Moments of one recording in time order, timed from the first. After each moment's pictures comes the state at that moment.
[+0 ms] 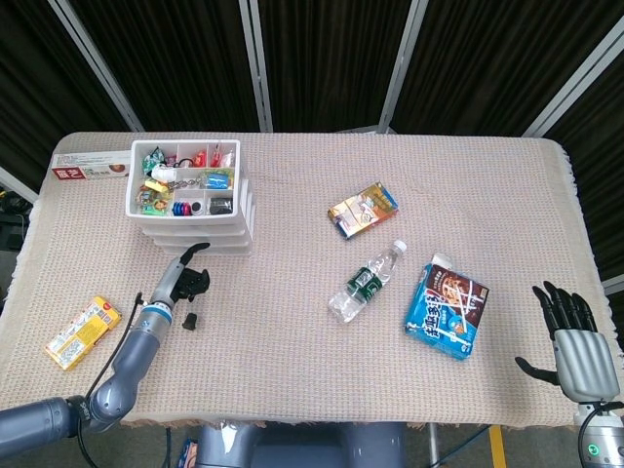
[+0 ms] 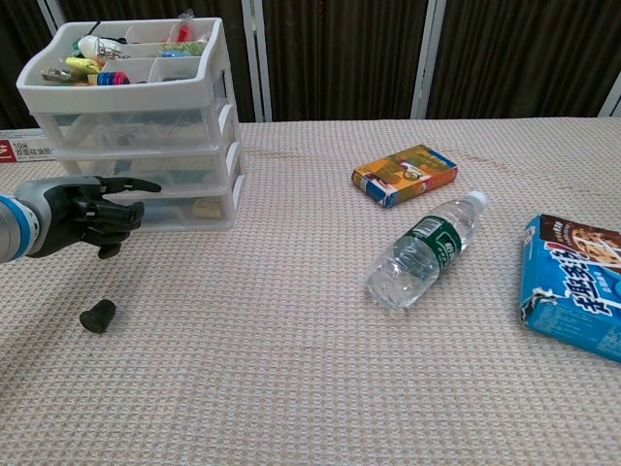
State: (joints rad) left arm -0.60 -1.52 -0.34 -1.62 0.58 0.87 -0.19; right arm 0.05 -1.12 0.05 -1.68 -1.49 1.48 -0.07
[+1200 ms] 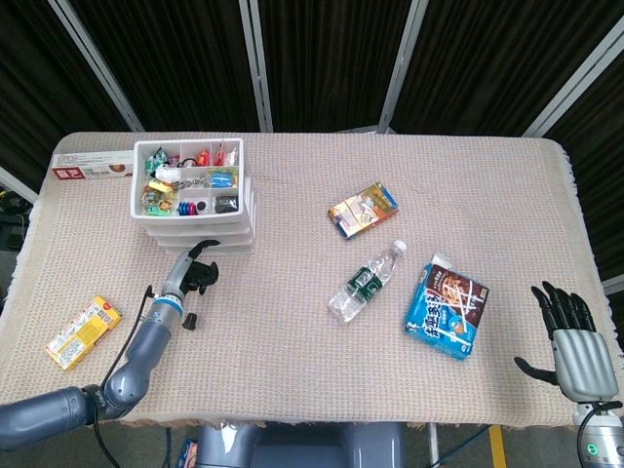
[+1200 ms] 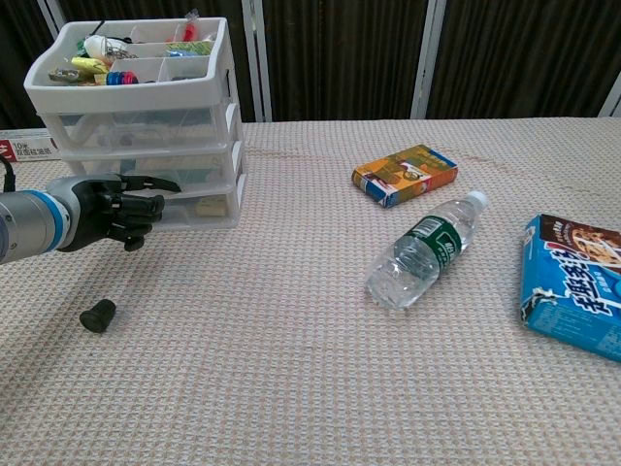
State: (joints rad) left arm -0.65 -1.59 -0.39 -1.53 0.54 0.81 -0.23; right arm 0.05 -1.12 0.05 -1.68 -1.49 1.48 -0.08
